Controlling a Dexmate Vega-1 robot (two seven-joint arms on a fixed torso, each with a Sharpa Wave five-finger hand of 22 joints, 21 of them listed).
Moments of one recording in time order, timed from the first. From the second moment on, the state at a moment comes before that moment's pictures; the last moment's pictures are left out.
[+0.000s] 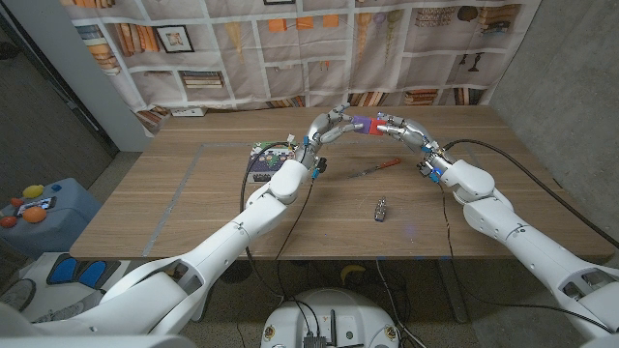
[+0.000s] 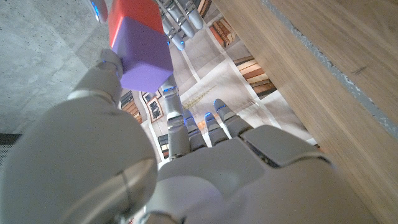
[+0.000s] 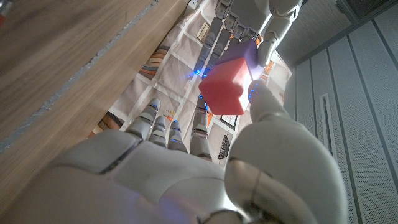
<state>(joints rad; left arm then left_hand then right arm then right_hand) 0.67 0.27 0.66 -1.31 -0.14 -0.37 0.20 0.88 -0.09 0.44 -0.17 0.20 0.86 0.08 0.51 0.21 0.25 -0.15 0.19 0.17 0.08 -0.04 0.18 0.17 0.15 -0.03 0.19 0.17 -0.75 -0.61 -0.44 -1.22 0.53 0.58 0.39 0.82 -0.01 0.43 -0.17 0.20 0.41 0.08 0.50 0.37 -0.04 0.15 0.23 0.23 -0.07 0.15 0.27 0.27 0.16 0.10 0.20 0.16</state>
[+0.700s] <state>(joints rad) 0.65 0.26 0.66 -1.28 -0.15 -0.37 0.19 0.89 -0.09 0.43 -0.17 0.20 0.86 0.08 0.51 0.21 0.25 -0.15 0.19 0.17 0.08 -0.04 0.18 0.17 0.15 -0.03 0.19 0.17 -0.75 -0.60 -0.44 -1.21 0.54 0.57 0.39 0.86 0.01 0.43 -0.17 0.20 0.50 0.05 0.60 0.43 -0.01 0.14 0.23 0.23 -0.05 0.13 0.28 0.28 0.18 0.08 0.20 0.16</state>
